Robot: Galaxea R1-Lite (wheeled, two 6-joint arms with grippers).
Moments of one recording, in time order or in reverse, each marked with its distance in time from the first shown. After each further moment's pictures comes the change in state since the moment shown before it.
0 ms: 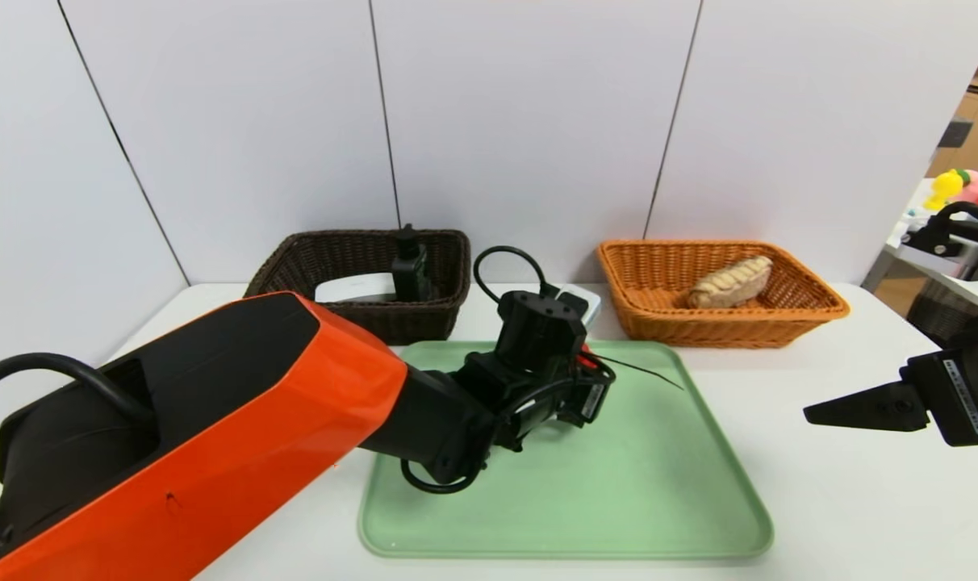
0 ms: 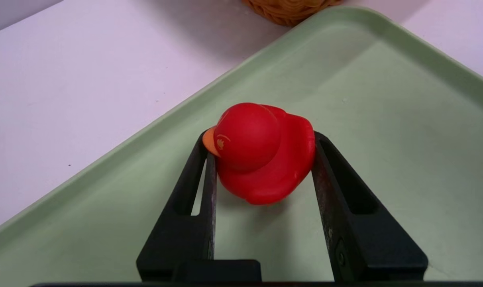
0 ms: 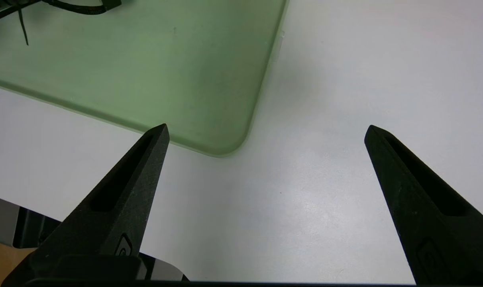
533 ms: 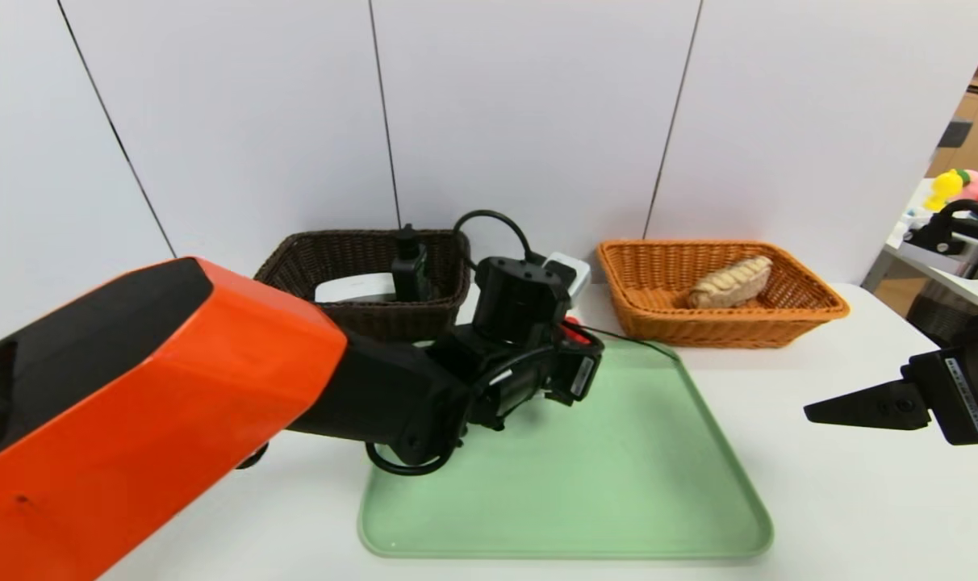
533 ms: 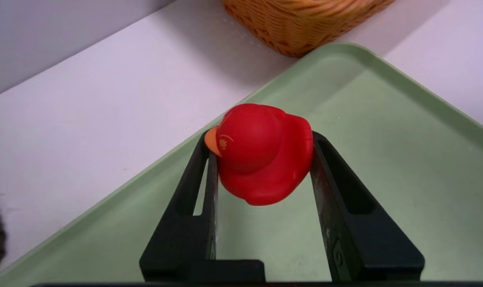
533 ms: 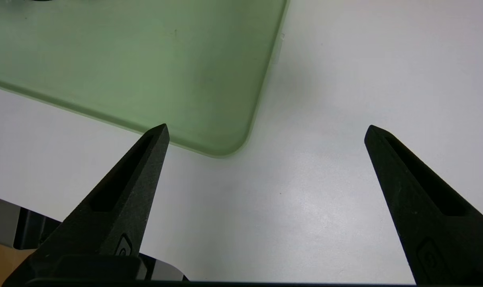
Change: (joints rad) left arm 0.024 -0.125 0.035 0.063 0.000 0.018; right arm 0.000 -0.003 -0.002 0.000 0.000 0.001
